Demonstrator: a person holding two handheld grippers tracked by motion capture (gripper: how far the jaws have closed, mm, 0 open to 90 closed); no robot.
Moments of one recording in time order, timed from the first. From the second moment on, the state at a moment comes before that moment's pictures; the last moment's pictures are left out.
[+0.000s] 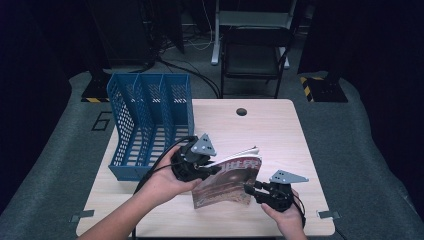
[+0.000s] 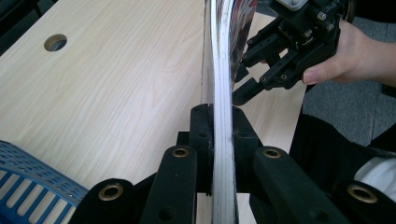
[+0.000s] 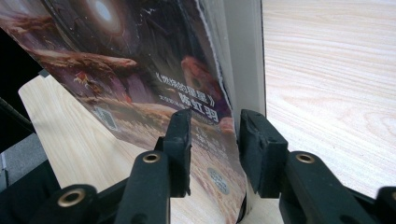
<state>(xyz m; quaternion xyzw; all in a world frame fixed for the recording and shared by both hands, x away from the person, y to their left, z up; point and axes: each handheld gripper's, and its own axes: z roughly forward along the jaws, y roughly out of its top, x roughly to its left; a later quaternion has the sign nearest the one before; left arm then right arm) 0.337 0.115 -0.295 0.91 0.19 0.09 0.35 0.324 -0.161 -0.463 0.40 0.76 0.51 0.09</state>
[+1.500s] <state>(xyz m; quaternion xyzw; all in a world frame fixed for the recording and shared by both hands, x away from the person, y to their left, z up) 0.347 0.115 -0.289 0.92 0.20 0.09 0.32 0.326 -0.164 -0.465 0.40 0.75 0.51 0.09</state>
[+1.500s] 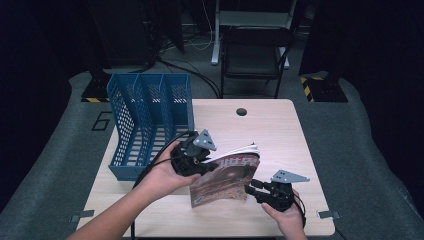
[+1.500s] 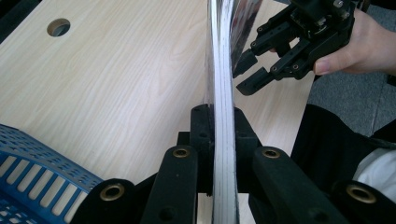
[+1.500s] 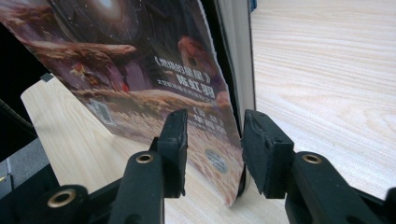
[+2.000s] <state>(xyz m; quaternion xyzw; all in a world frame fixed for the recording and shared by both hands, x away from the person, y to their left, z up) 0.348 0.126 -0.274 0.92 0.21 0.11 0.32 0.327 -0.167 -0.467 0.41 0.75 0.51 0.09</state>
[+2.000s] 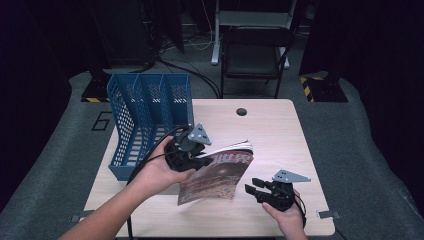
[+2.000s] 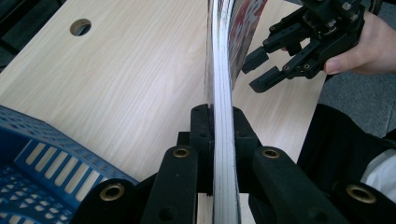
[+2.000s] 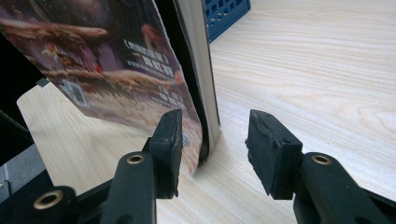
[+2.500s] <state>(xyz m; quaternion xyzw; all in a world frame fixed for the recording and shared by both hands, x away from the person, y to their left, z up) 0.350 0.142 -0.257 0.91 0.24 0.11 0.32 0.327 -0.167 -0.468 0.41 0.75 0.51 0.09</state>
